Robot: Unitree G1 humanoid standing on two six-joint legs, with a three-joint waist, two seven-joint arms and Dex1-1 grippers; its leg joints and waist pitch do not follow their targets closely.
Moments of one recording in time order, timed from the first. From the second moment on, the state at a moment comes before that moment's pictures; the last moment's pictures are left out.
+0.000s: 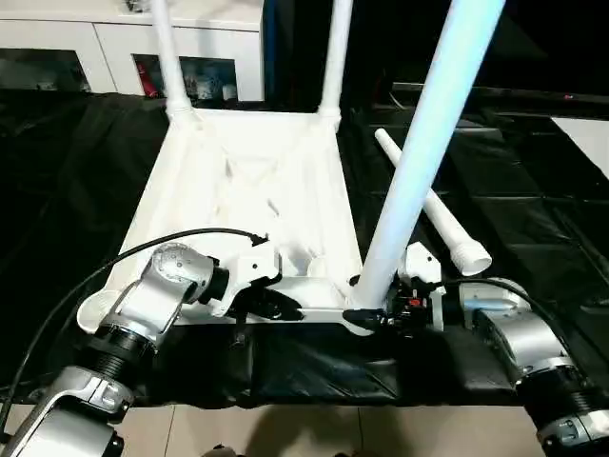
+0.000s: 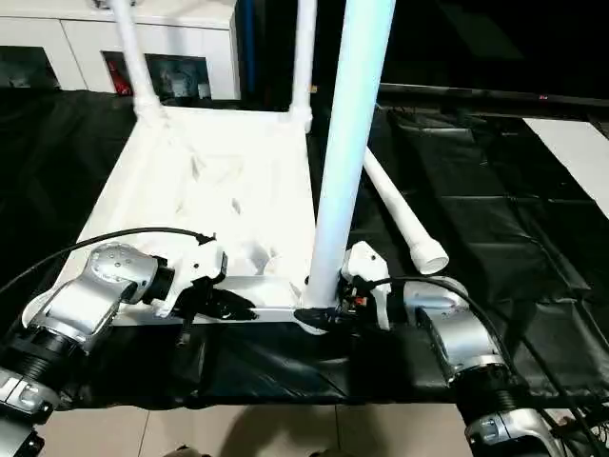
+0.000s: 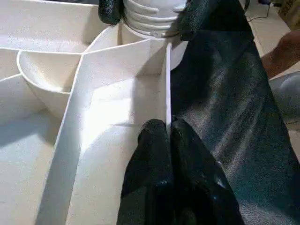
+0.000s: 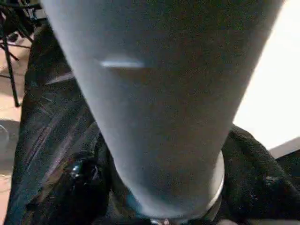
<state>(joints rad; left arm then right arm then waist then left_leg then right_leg) -0.53 0.42 -0.32 0.43 0.00 0.17 -1.34 -0.38 -0.40 0.20 0.43 0.19 0.11 1.20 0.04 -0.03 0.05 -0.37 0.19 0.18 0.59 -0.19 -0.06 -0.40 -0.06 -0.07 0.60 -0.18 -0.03</state>
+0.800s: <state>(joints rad) -0.49 0.20 -0.25 0.32 0.07 0.48 -0.85 -0.44 -0.07 0.02 0.59 0.08 0.08 0.42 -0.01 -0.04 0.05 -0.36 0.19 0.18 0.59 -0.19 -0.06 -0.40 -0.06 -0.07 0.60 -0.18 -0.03</state>
